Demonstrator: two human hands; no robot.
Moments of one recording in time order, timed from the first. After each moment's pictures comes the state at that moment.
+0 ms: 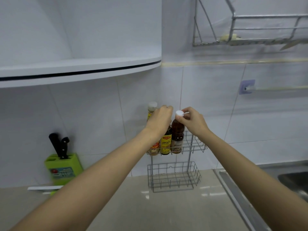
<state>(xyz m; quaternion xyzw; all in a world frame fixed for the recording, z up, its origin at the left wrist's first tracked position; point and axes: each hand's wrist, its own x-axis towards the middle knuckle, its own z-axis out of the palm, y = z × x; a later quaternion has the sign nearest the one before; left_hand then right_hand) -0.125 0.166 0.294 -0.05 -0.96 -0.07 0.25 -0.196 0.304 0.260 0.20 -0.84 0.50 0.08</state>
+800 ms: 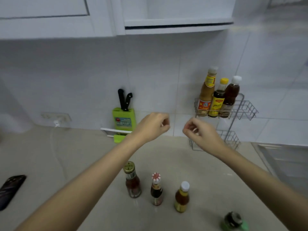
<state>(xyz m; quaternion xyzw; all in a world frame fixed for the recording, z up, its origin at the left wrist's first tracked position) 0.123 0.031 0.231 0.01 -0.97 -0.19 0.14 0.042 0.225 0.202 0.42 -0.82 0.39 0.04</state>
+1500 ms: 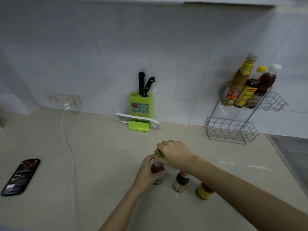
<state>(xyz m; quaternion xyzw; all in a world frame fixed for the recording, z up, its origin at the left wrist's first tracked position) 0.255 -0.043 -0.001 0.21 -0.80 -0.57 0.05 0.158 0.066 0.127 0.54 -0.84 -0.04 -0.05</state>
